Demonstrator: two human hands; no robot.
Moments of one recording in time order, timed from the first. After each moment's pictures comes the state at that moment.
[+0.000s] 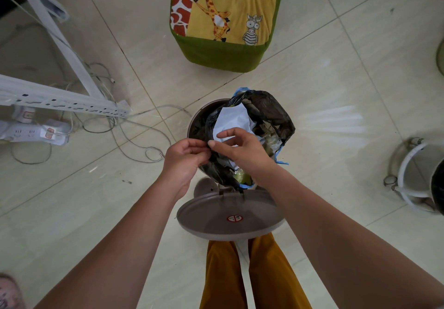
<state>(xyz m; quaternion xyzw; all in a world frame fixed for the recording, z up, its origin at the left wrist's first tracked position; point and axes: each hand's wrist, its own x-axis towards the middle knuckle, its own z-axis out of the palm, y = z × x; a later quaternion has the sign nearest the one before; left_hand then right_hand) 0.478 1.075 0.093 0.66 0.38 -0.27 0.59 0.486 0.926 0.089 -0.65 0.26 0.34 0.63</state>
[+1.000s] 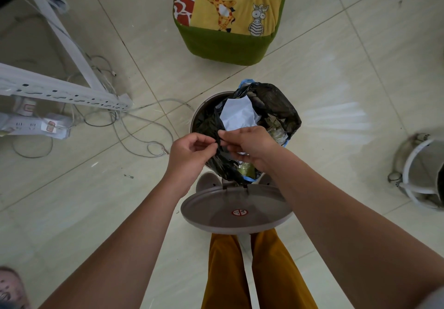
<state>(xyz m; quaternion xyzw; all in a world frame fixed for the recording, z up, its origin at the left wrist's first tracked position) 0.467 1.079 0.094 0.73 0.28 -0.25 0.58 0.500 0.926 0.087 -0.53 0.38 0.42 0.63</state>
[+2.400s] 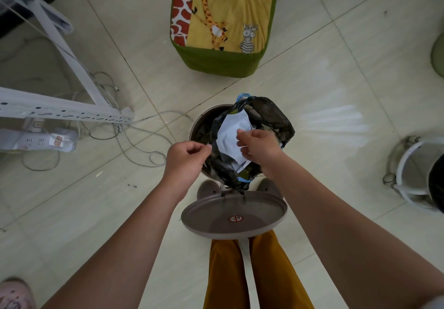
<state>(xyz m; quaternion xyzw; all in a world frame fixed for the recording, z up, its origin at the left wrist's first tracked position) 0.487 1.072 0.119 0.77 0.31 -0.28 0.48 0.506 0.905 0.101 -0.60 0.41 0.33 0.60</state>
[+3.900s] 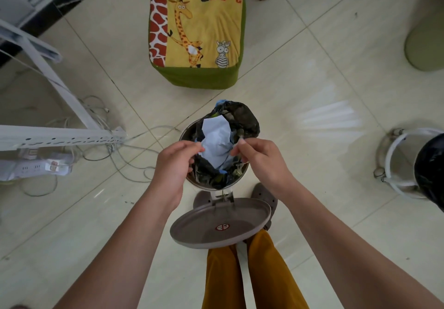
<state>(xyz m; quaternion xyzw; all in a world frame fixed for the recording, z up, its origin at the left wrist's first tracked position) 0.515 1.035 0.167 0.70 0.35 -0.29 0.56 0.488 0.859 0.150 -0.73 0.24 0.24 0.59</state>
